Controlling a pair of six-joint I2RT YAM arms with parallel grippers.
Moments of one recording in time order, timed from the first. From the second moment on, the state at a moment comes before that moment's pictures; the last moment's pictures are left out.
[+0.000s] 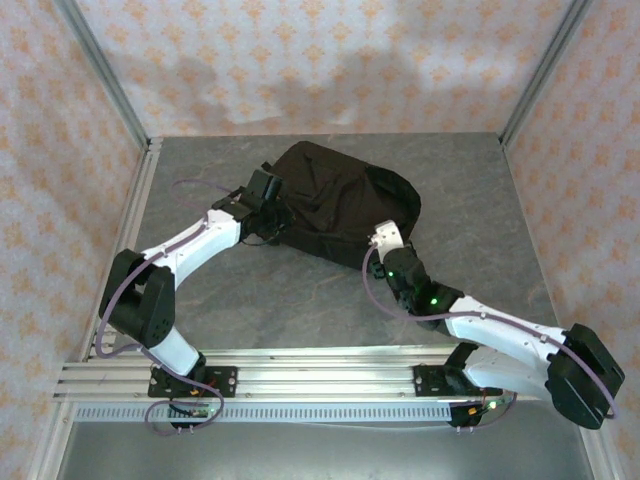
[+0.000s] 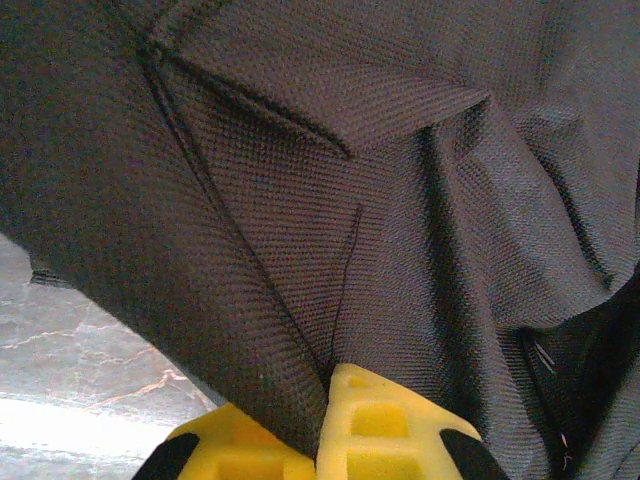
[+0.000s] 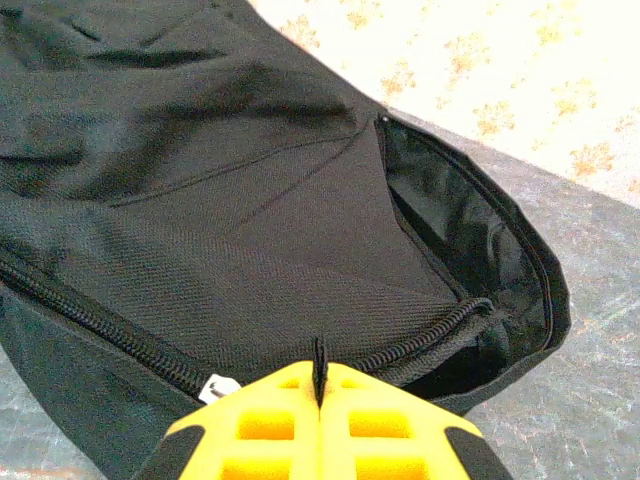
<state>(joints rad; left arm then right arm) -0.41 1.61 1.17 -0.51 0.05 -1.13 0.81 1.02 0.48 0.11 0.55 -0.04</state>
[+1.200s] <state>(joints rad) -0.59 1.48 1.16 -0.67 0.08 -1.15 0.85 1.30 0.93 -0.44 0.28 0.69</state>
